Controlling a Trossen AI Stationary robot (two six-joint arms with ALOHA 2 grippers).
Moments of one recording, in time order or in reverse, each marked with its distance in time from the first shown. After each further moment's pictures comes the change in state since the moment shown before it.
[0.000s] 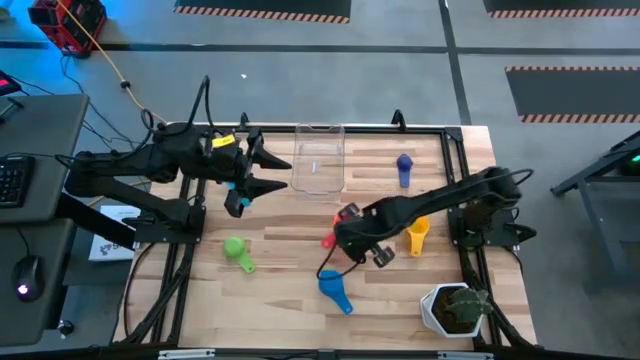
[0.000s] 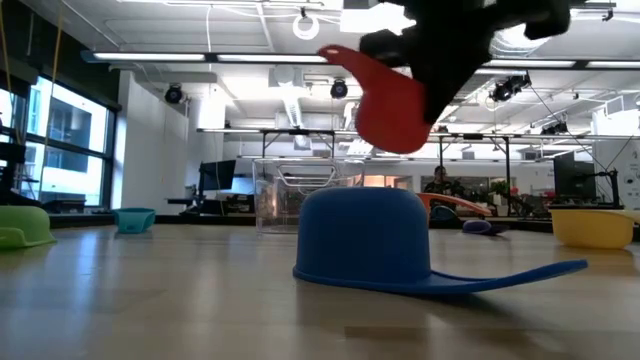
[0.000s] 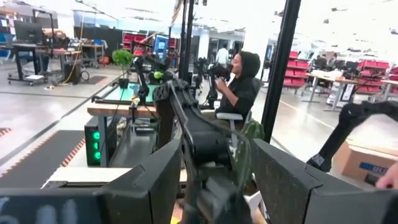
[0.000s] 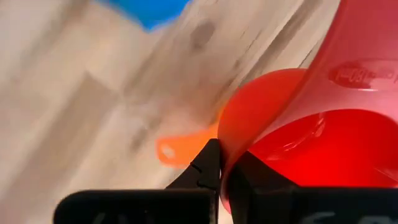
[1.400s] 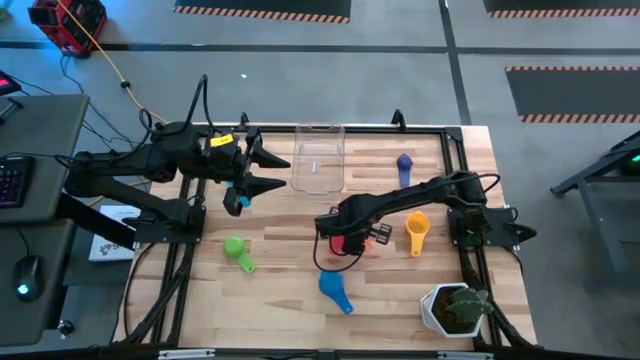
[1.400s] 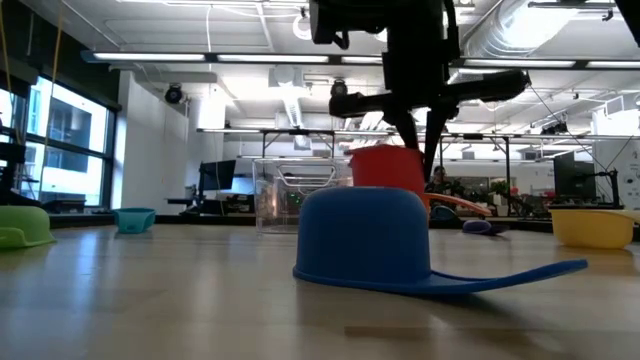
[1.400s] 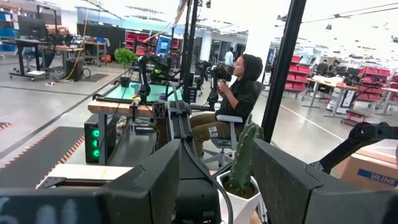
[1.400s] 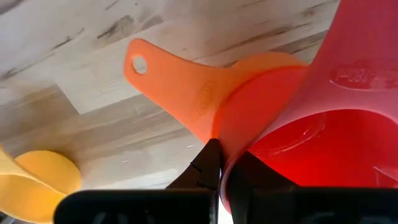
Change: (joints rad) left arm 0.000 -0.007 0.000 -0.001 -0.010 -0.033; right arm -0.100 0.234 0.139 -0.193 0.027 -0.575
